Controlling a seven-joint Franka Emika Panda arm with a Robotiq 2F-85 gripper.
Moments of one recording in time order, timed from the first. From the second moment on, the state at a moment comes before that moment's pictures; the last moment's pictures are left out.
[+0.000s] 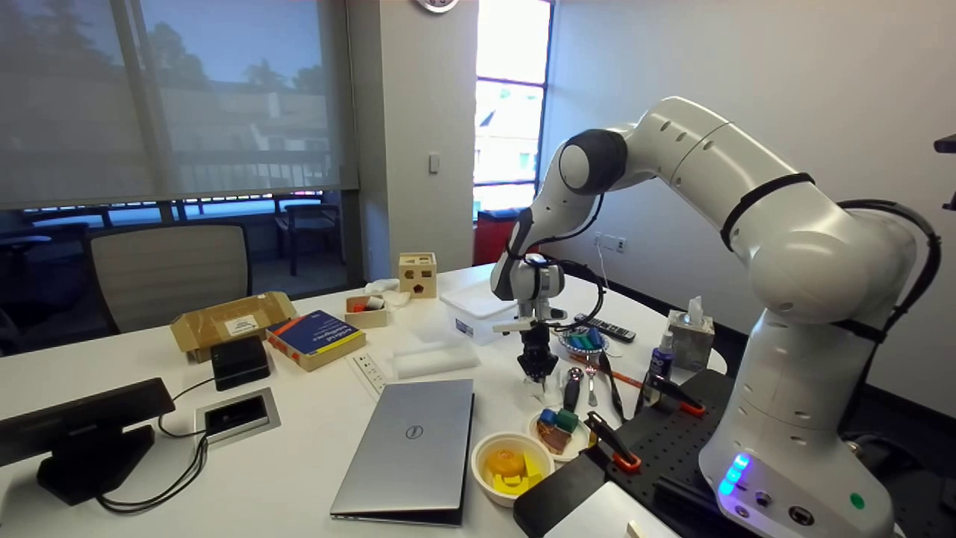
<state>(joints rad) -0.03 1.04 -0.20 -1.71 0.41 2.17 1.05</state>
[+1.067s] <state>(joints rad) -0.07 1.05 -0.08 -1.64 0.28 2.47 0.94</state>
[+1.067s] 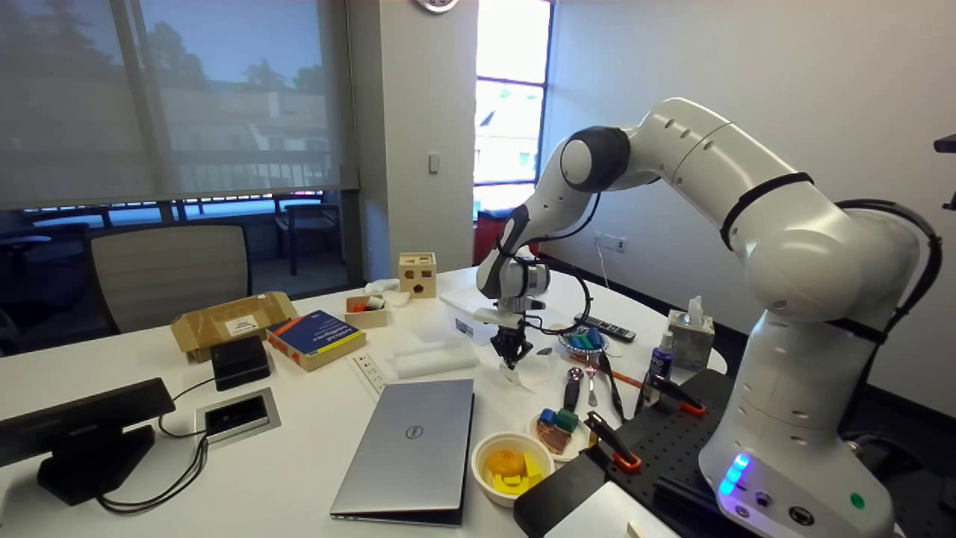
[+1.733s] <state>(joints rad) -0.14 1.03 -0.09 -1.69 0.43 2.37 0.95</state>
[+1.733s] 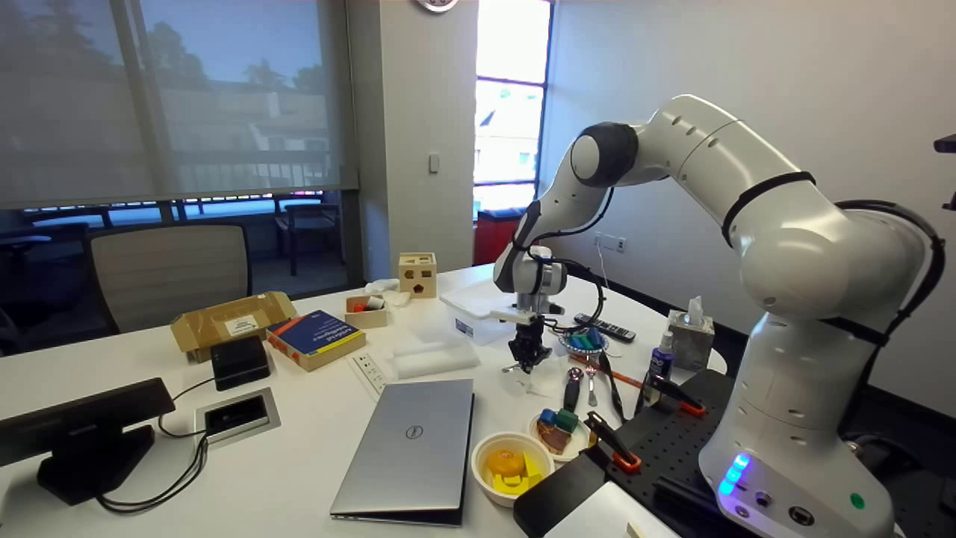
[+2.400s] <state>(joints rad) -0.06 1.01 -0.17 -1.75 0.36 2.48 1.04</state>
